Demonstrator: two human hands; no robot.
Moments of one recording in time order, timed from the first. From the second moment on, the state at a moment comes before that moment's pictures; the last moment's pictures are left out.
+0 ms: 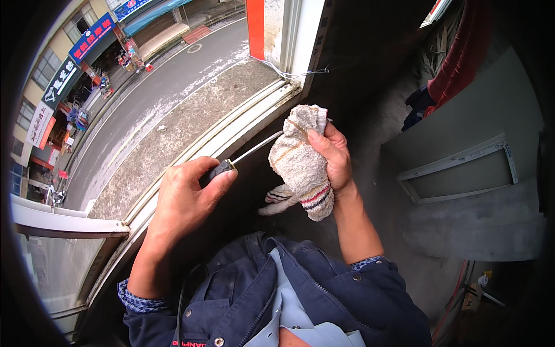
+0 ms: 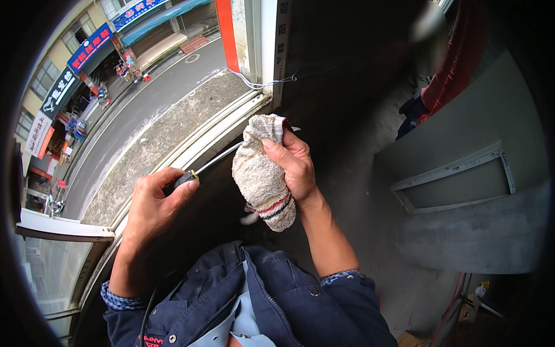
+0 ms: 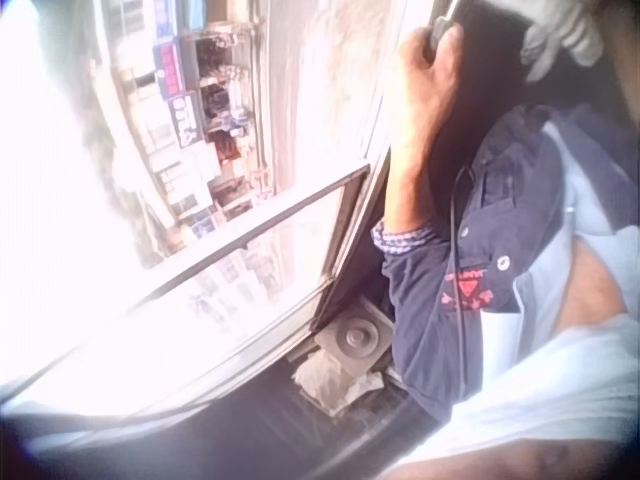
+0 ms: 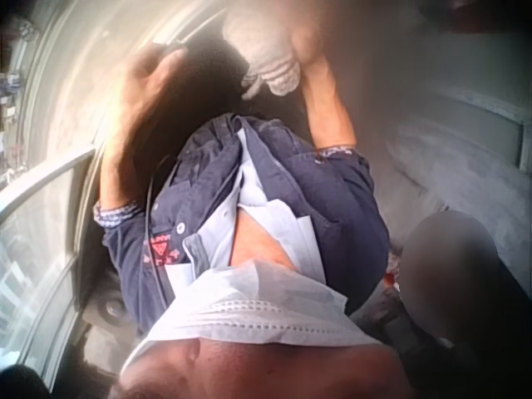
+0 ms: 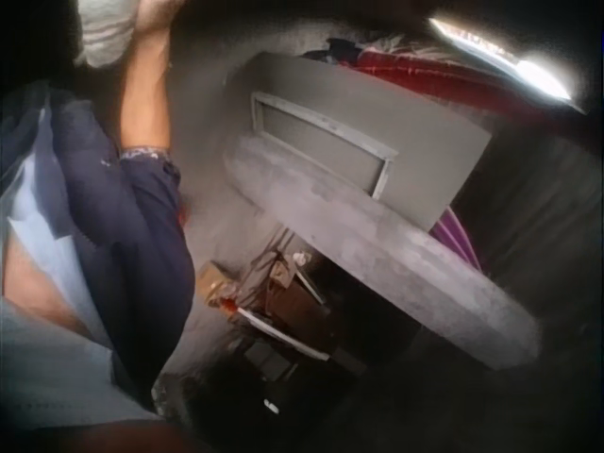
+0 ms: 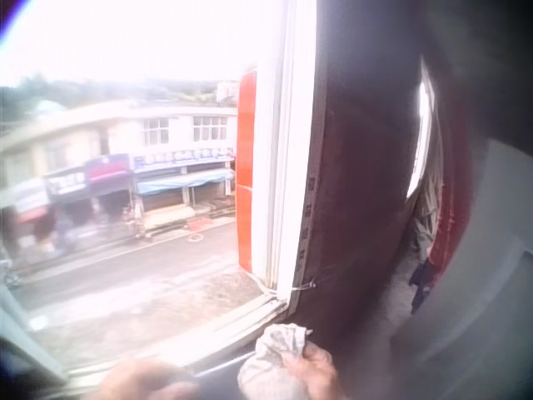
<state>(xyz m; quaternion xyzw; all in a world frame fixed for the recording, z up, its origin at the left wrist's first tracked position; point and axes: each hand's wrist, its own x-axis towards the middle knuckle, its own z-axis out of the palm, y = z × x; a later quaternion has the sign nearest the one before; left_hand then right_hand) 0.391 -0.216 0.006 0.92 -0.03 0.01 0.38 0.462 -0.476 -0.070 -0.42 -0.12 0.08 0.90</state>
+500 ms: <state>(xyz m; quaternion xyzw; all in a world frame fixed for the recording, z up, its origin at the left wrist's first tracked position) 0.371 -0.157 0.008 0.93 0.05 0.08 0.36 0.503 -0.411 -0.097 -0.32 -0.10 0.15 0.93</state>
